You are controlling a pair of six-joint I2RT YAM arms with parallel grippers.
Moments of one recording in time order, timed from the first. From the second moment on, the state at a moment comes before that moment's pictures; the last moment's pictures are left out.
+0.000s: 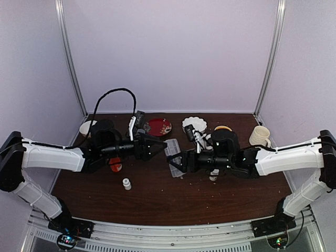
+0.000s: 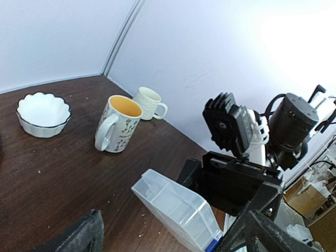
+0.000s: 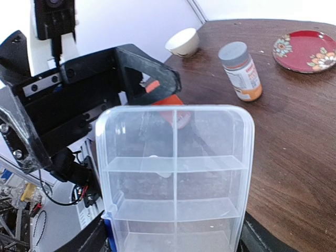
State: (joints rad) left arm -0.80 1.43 0.72 0.62 0.46 -0.48; right arm 0.98 1.45 0.79 0.32 -0.16 0.57
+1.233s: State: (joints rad) left arm -0.80 1.51 0.70 0.71 0.51 -0.61; right arm 1.01 1.43 0.79 0.40 -0.21 0.51
